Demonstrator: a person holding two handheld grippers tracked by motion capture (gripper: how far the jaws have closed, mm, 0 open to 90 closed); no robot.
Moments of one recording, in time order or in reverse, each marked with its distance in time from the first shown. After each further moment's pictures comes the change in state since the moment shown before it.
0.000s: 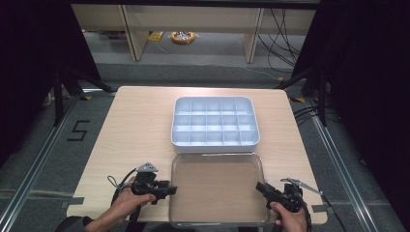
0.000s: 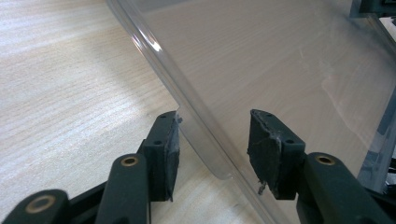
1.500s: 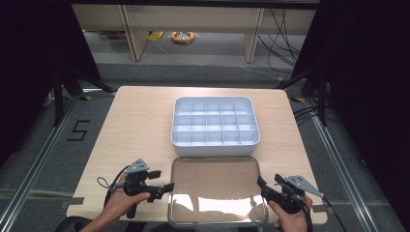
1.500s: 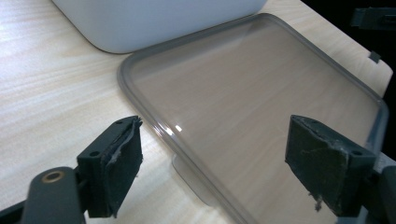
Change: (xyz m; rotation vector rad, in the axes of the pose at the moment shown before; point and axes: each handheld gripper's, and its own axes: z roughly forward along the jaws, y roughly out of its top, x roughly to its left) left arm -0.003 0.003 -0.025 -0.175 0.003 0.073; right arm 0.024 0.009 -0.017 -0.198 -0.076 -0.378
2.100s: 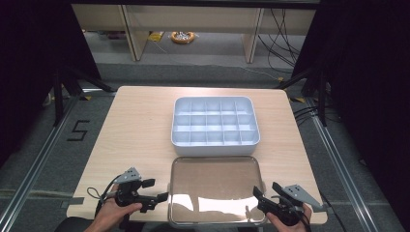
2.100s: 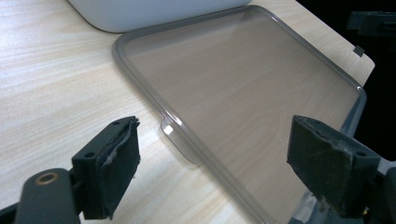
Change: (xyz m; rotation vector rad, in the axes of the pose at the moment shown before) left arm -0.009 -0.018 -0.023 -0.002 -0.008 -0.016; right arm 0.020 -0.014 -0.021 0.023 -0.003 -0.035
